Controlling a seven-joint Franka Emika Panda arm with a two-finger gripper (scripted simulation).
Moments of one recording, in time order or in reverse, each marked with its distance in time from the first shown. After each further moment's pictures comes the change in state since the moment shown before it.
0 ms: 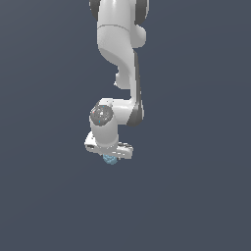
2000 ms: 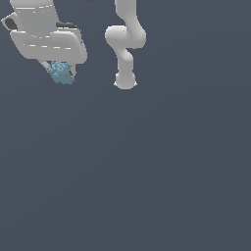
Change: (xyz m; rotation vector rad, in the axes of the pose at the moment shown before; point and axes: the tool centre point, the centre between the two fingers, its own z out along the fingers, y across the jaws) arm -0.112 0.168 -0.343 0.002 0.003 0.002
